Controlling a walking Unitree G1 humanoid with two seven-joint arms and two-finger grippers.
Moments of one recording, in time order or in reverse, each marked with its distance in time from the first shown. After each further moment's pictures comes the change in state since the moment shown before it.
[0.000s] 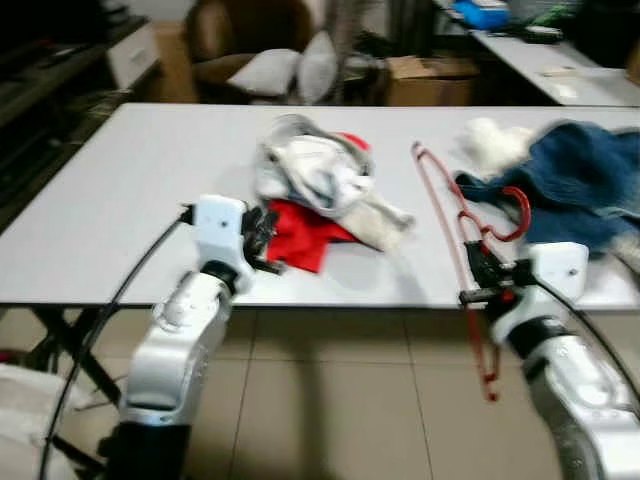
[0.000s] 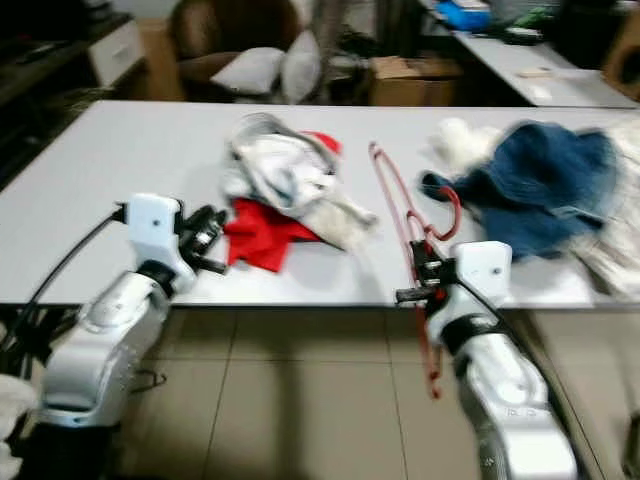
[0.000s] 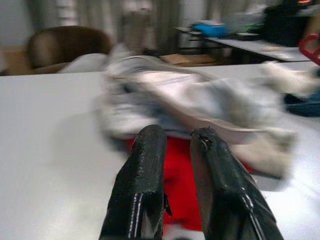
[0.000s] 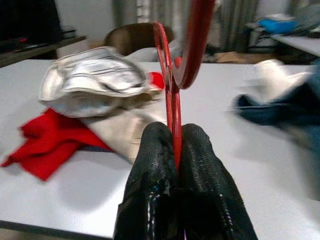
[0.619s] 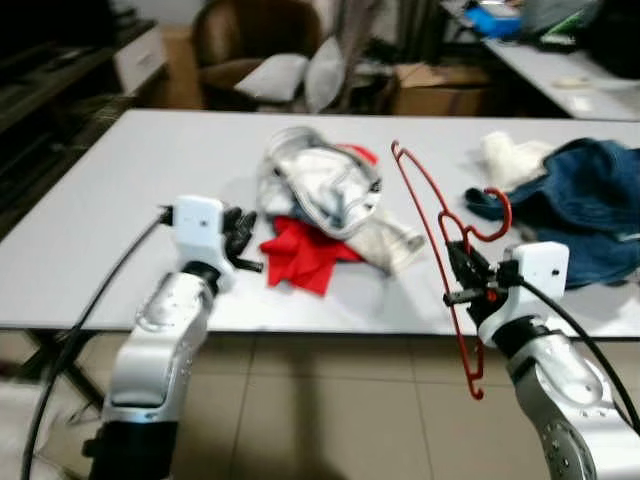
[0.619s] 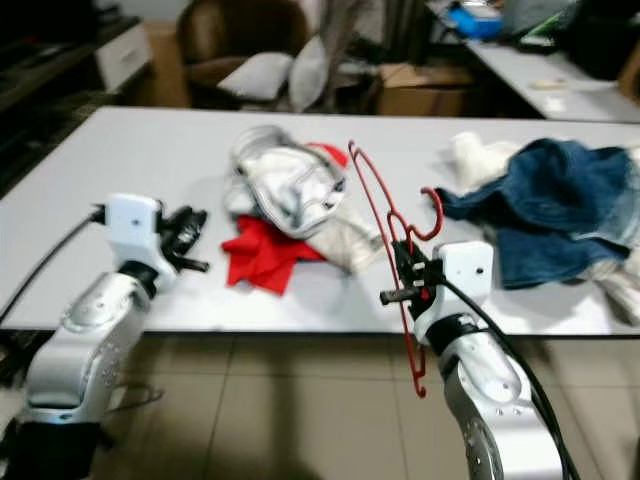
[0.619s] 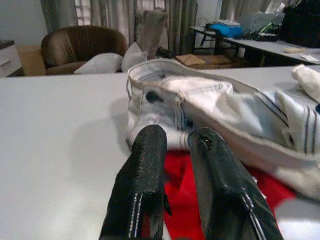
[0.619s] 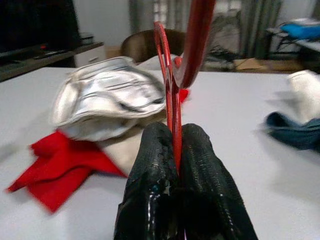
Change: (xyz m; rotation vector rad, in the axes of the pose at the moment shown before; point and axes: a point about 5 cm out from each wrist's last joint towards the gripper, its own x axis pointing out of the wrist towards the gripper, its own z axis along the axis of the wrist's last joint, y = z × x) left arm 0.000 0.007 -0.003 -0.009 0.011 0.024; right arm 0.000 0.000 0.000 0.003 -0.012 0.002
